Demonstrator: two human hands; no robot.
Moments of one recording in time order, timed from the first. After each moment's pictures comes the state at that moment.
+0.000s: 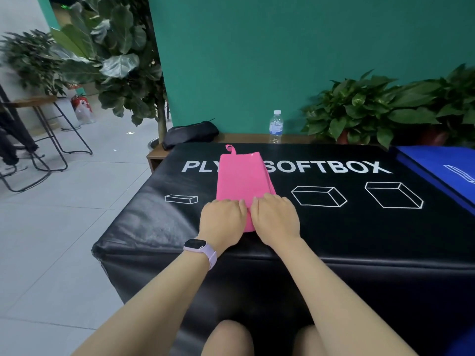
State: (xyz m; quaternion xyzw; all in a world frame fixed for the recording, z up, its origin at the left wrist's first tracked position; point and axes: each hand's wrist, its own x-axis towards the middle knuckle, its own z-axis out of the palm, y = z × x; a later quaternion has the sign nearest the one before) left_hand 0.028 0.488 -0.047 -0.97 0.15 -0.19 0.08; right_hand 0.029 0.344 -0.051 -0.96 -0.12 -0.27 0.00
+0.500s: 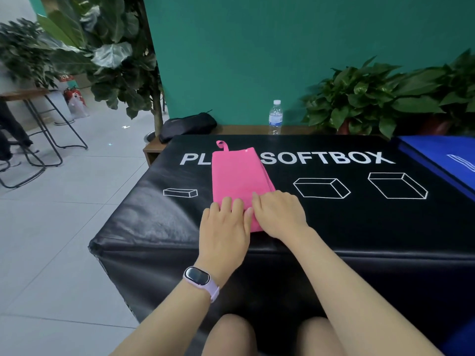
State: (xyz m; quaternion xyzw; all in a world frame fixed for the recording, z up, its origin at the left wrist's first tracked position) left_hand -0.015 0.485 -0.062 -0.94 0.09 -0.31 -0.04; right_hand 0.030 0.344 -0.043 -0.98 -0.11 -0.17 0.05
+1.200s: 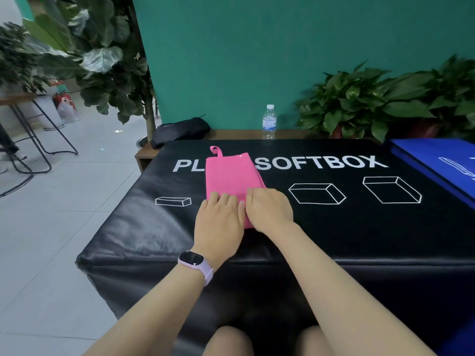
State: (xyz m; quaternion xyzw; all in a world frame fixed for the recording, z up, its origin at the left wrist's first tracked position) left_hand 0.025 0.488 -0.050 -0.96 0.12 -0.27 0.01; right_hand 0.056 0.356 -0.033 -0.98 -0.08 -0.16 0.03
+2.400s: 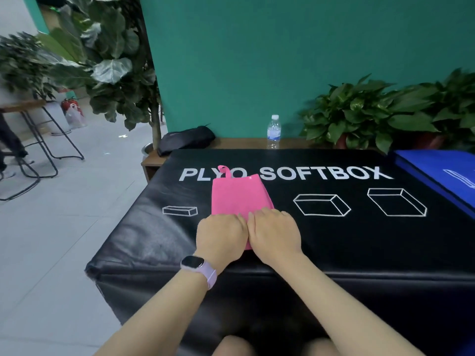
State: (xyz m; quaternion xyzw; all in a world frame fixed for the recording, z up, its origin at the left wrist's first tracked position) left_hand 0.022 0.495 -0.033 -0.97 0.16 -0.15 0.09; right_hand 0.030 0.359 -0.050 -0.95 -0.11 -0.29 -0.02
